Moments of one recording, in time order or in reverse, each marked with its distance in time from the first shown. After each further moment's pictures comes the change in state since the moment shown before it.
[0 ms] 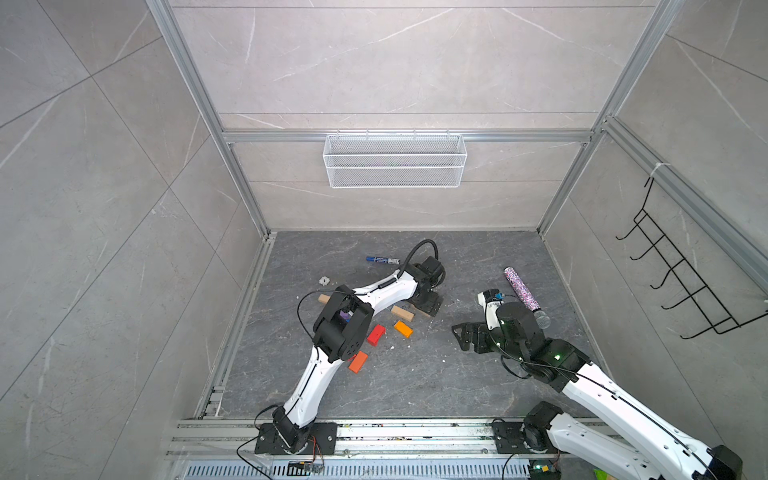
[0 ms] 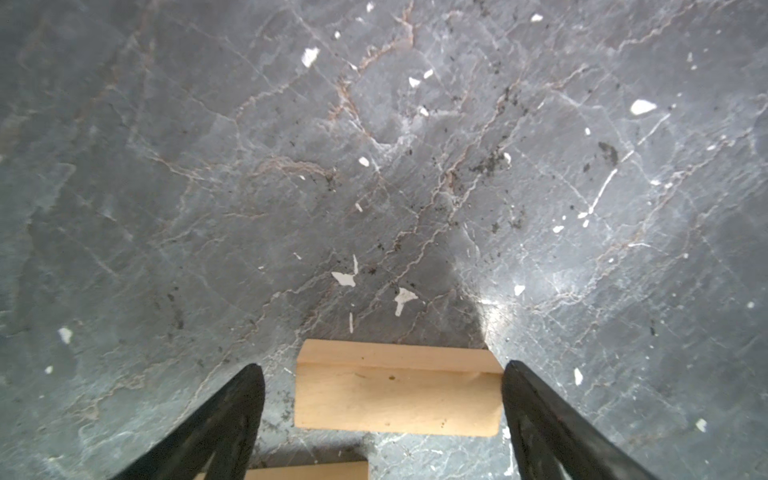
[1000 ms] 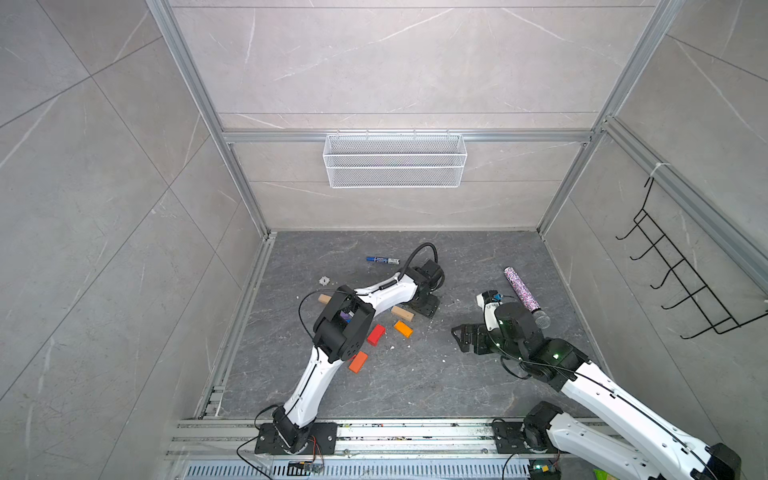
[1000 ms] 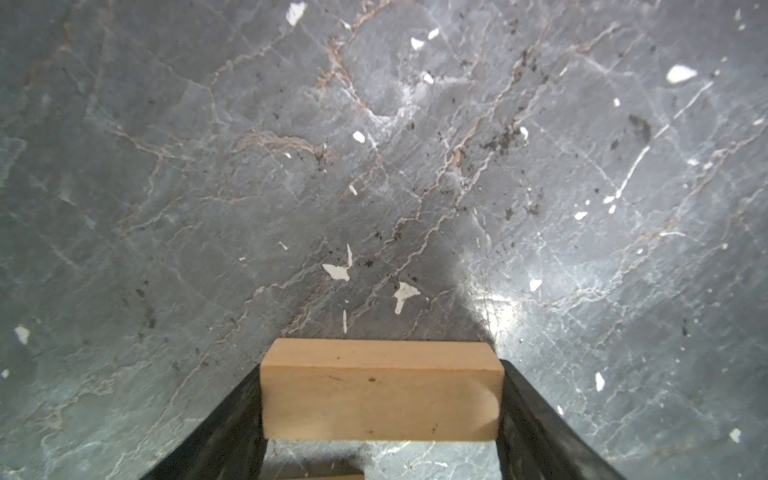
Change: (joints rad) left arm 0.000 -0.003 -0.043 0.028 0.001 -0.034; right arm 0.000 0.010 0.000 -0.018 -0.010 0.004
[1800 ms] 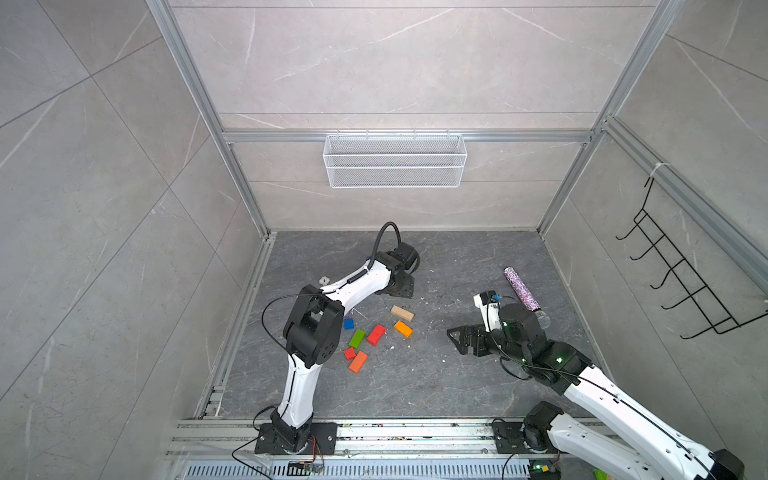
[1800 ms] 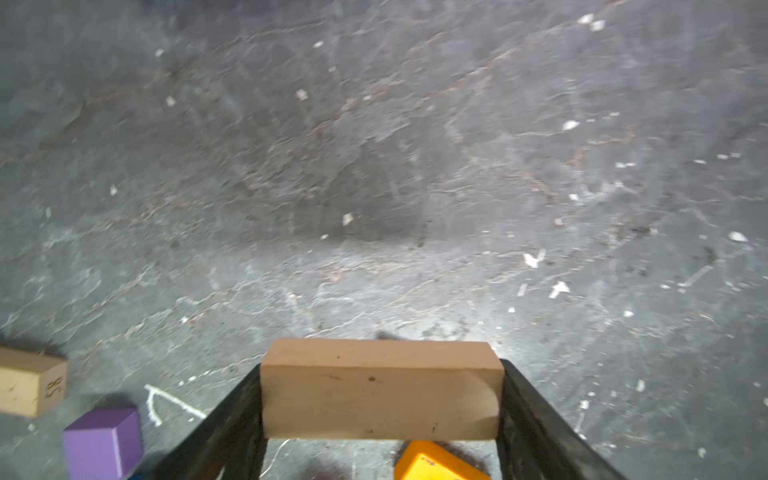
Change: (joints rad) left arm 0.137 -0.210 -0.103 -0.082 -0.124 -0.246; right arm 0.000 -0.046 -0.026 0.068 -0.117 0.000
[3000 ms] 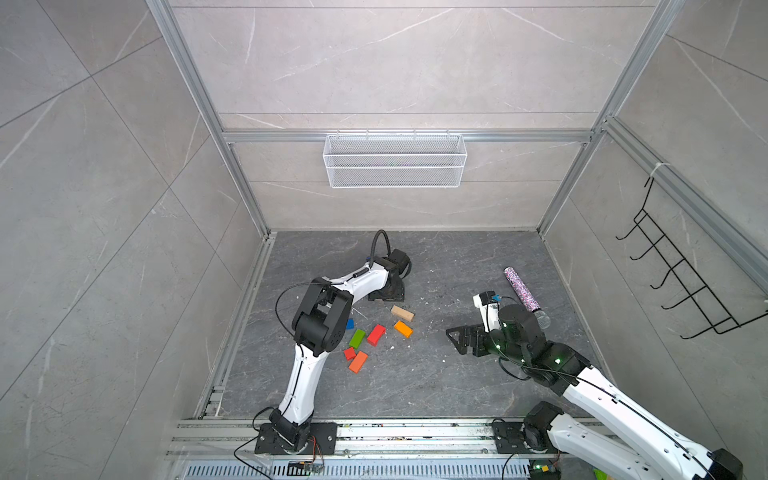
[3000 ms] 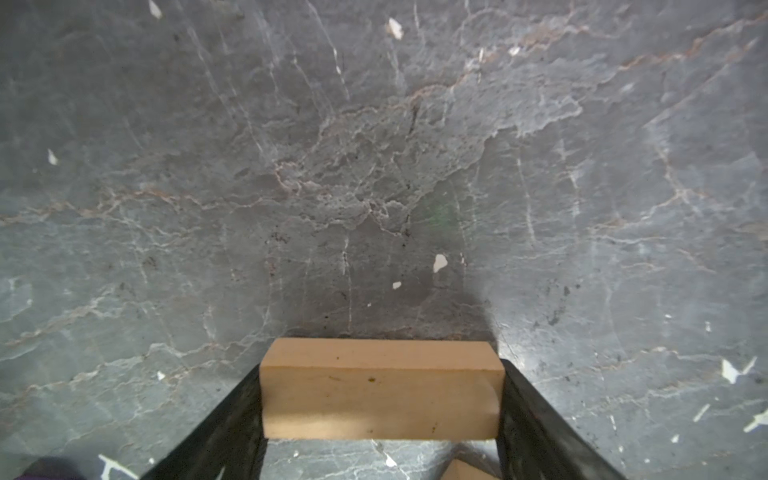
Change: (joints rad) left arm 0.060 0.130 -0.019 0.051 -0.004 -0.056; right arm 0.000 0.008 -0.014 0.031 0.000 0.000
